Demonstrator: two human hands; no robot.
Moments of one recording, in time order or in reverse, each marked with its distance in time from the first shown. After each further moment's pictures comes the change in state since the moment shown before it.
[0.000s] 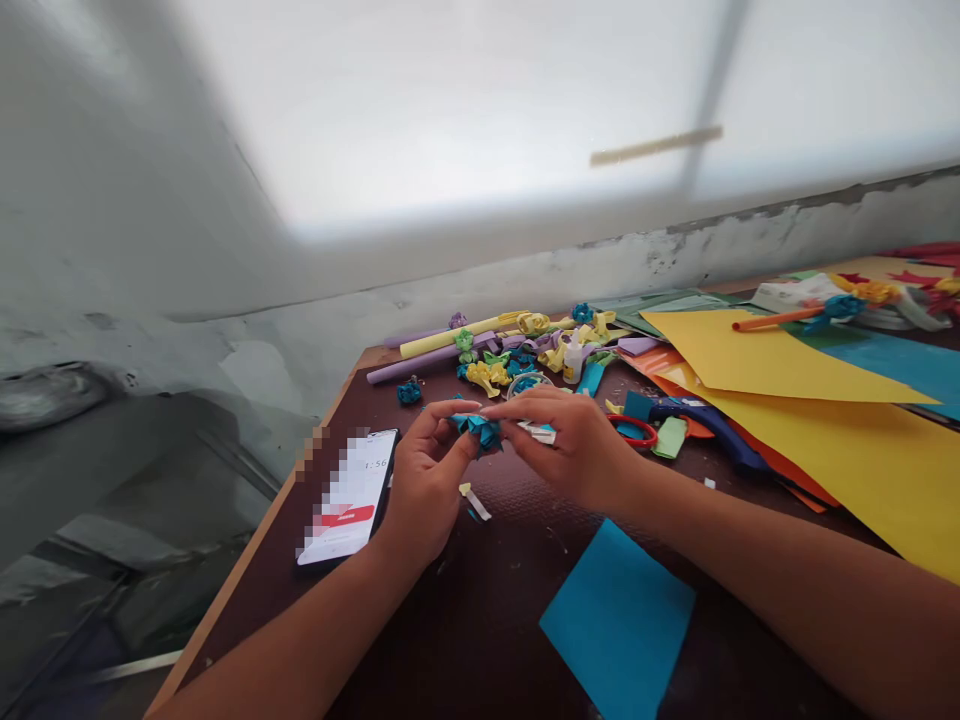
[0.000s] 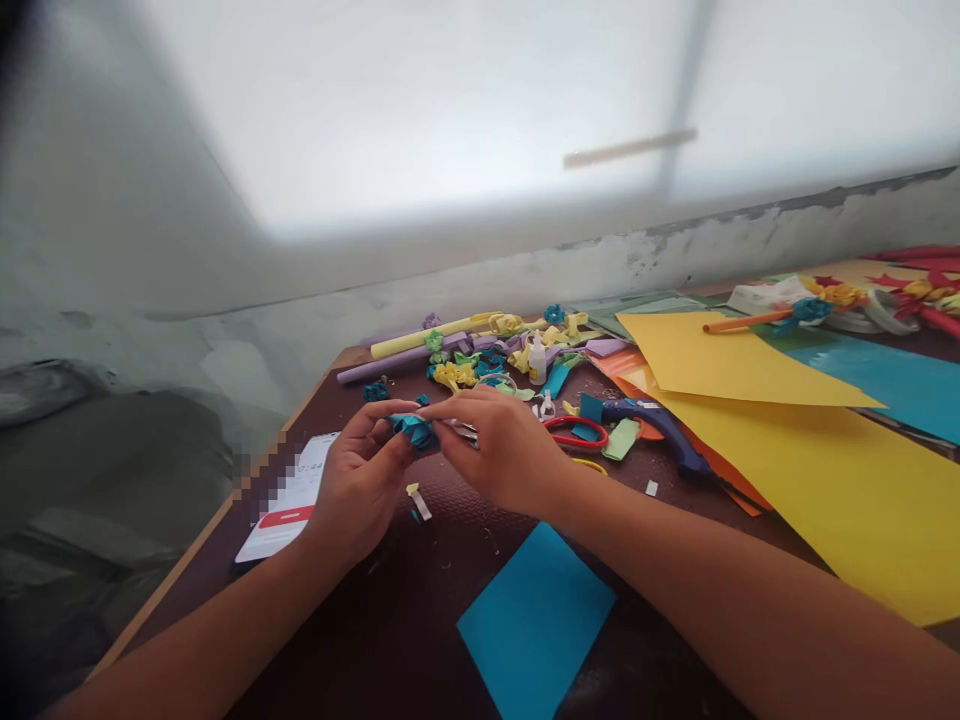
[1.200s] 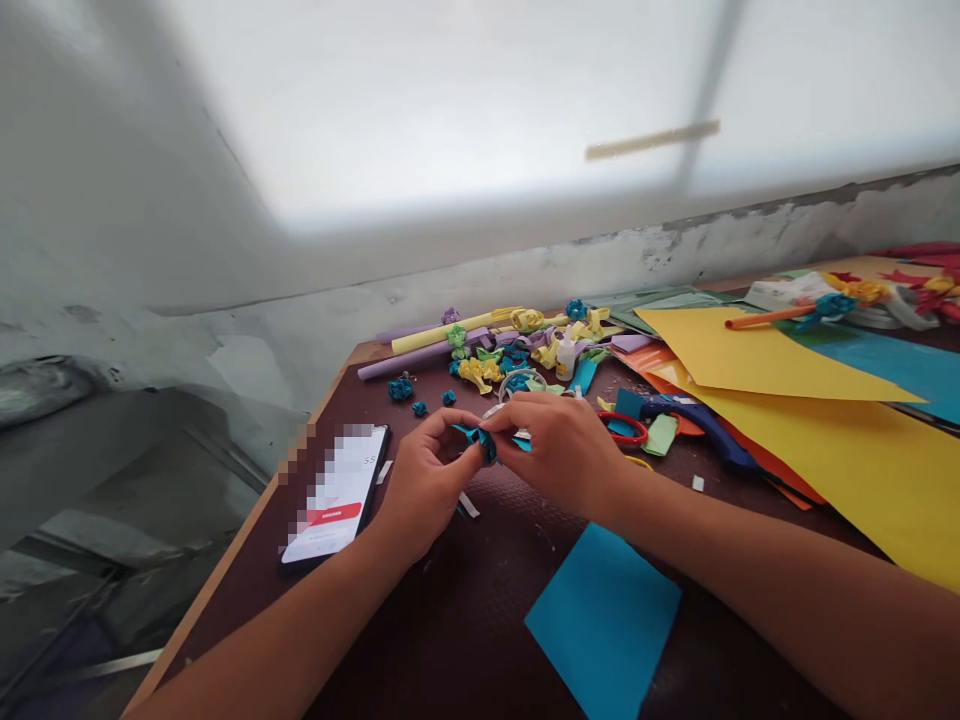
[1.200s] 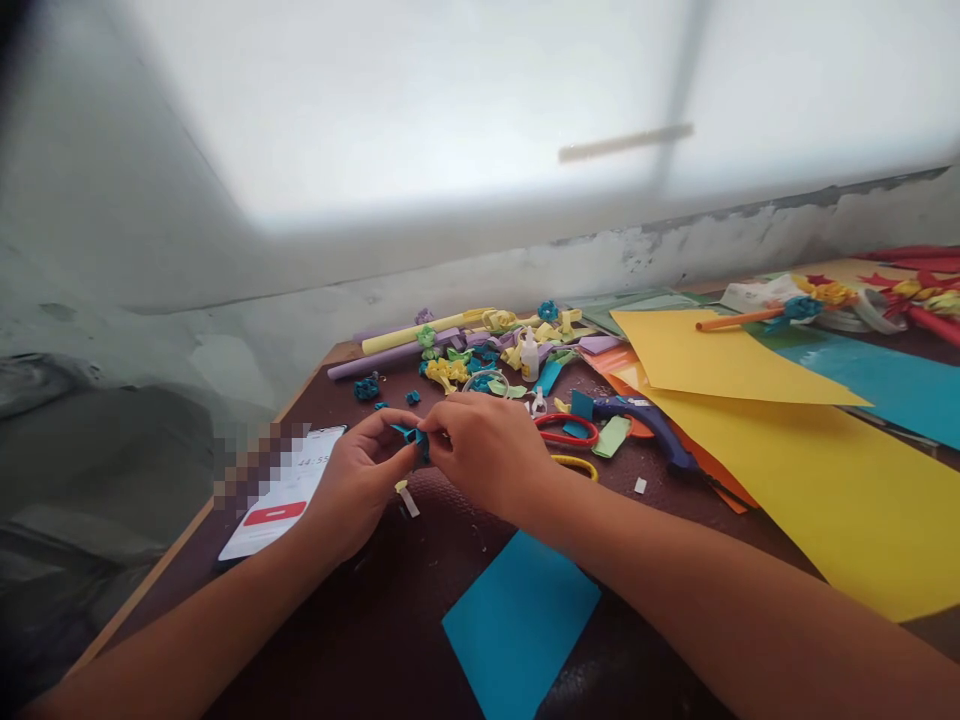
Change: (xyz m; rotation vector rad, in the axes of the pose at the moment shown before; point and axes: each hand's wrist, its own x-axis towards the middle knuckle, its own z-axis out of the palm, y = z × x) left_hand 0.001 0.006 0.004 0.212 -0.044 -0.180; right_hand 0.001 -0.011 -0.001 -0.278 -0.106 0.178
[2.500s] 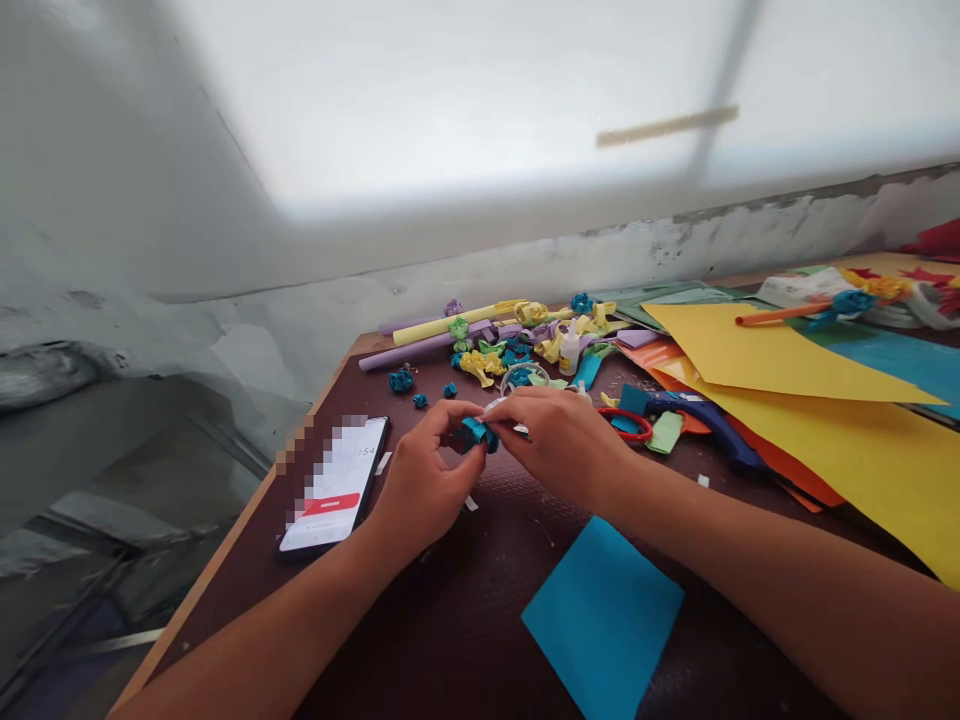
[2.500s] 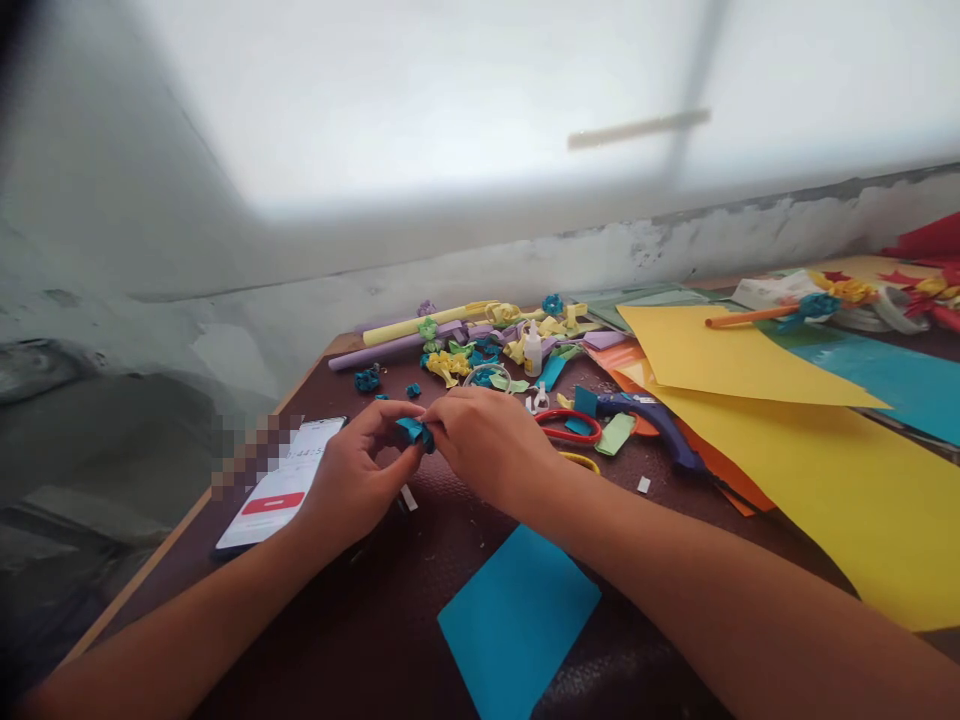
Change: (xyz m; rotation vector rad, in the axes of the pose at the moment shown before) left_hand -0.004 0.002 -0.006 0.521 -0.016 0.234; right_hand 0.004 0.008 -0.001 -0.028 -0.095 -0.052
